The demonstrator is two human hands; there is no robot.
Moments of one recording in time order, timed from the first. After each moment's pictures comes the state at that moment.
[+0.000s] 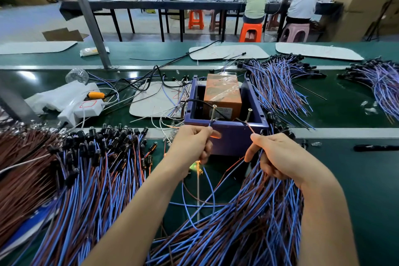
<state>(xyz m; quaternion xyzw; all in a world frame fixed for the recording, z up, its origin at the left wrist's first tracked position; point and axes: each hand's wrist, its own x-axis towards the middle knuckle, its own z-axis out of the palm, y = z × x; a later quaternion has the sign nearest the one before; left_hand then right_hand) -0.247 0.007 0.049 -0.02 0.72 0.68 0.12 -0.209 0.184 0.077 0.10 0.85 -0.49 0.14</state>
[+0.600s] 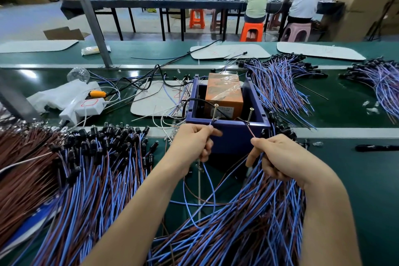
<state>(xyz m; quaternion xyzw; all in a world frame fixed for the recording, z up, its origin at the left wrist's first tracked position) -0.248 0.005 0.051 -0.03 0.71 0.69 0.14 -0.208 0.185 0.077 0.10 0.86 -0.48 0.17</state>
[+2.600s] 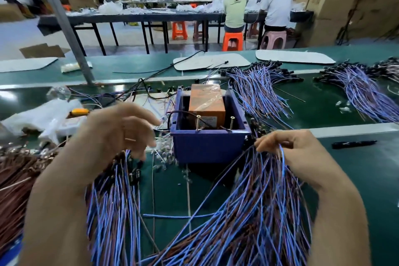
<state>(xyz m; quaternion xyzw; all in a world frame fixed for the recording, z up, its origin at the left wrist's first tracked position) -0.244 -0.097 0.109 0.11 0.80 0.59 0.03 -0.194 0.228 0.080 -0.01 0.86 -0.51 -0.07</state>
